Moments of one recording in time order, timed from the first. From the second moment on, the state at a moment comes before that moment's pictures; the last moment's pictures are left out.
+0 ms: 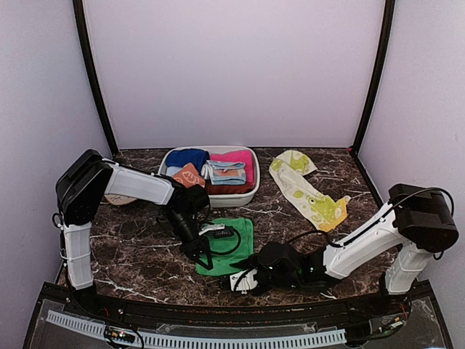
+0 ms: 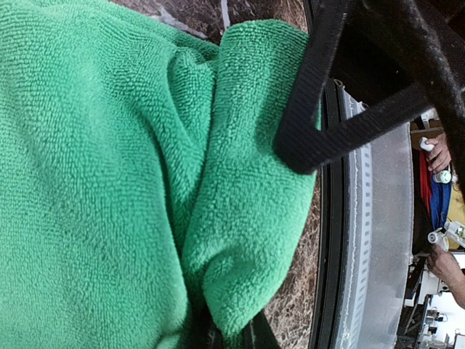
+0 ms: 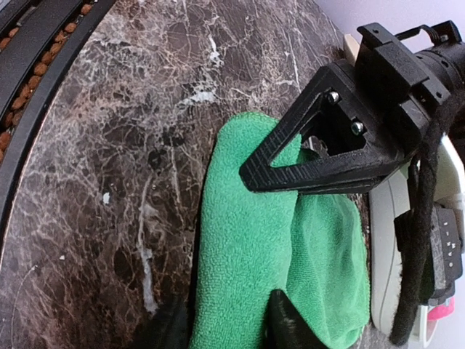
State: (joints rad) left arm -0.74 2.02 1.25 -0.87 0.82 0.61; right arm 1.34 1.72 0.63 0.48 0.18 -0.74
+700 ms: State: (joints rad) left arm -0.67 1.53 0.89 -0.54 0.57 0.67; right arm 1.00 1.80 0.88 0.15 -0.36 -0.15
